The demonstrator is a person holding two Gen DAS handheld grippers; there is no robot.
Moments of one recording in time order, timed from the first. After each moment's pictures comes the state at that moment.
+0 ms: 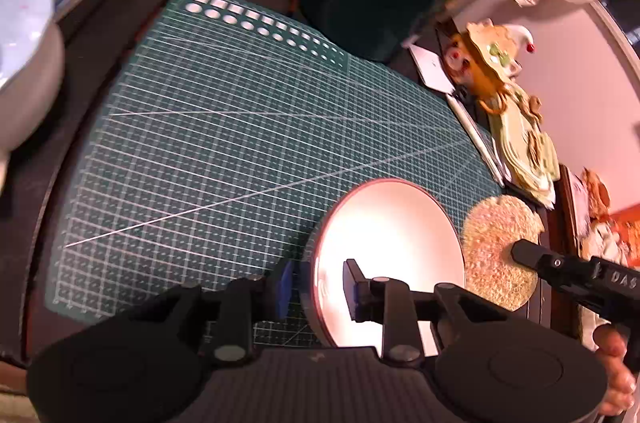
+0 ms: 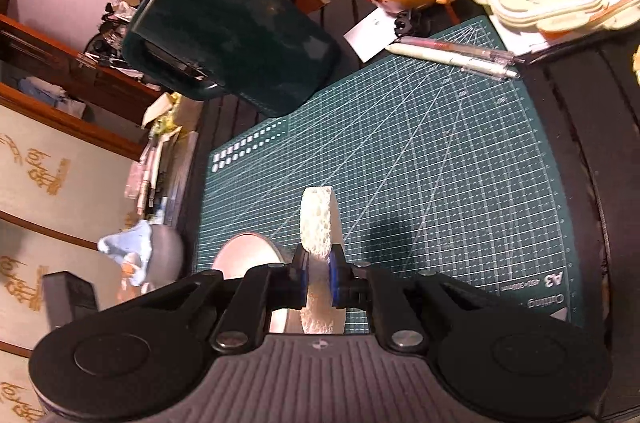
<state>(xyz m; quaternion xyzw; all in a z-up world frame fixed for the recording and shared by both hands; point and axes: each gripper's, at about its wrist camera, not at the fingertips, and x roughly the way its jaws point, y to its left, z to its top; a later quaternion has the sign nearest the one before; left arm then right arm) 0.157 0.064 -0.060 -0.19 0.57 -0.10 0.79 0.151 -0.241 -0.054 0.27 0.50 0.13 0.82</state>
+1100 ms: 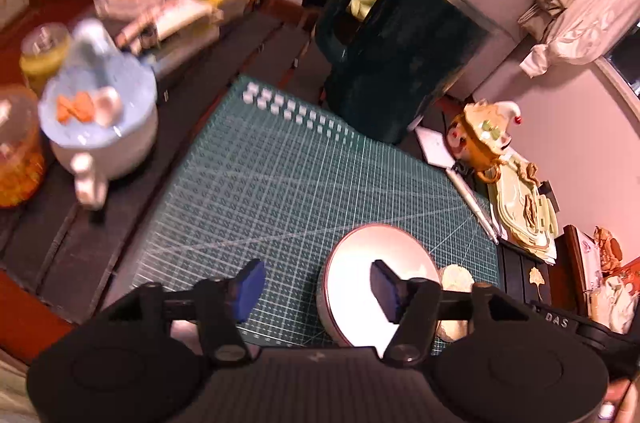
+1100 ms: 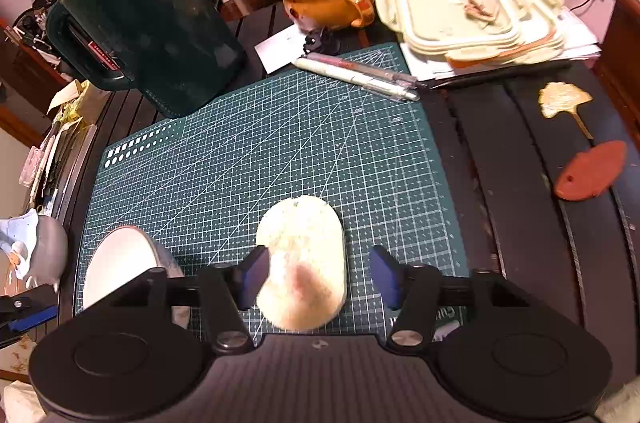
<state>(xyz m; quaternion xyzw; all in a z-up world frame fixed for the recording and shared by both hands) 0.088 0.077 0.007 -0.17 0.46 -0.04 0.87 0.124 -0.237 -0.057 0.15 0.49 0.01 0.86</state>
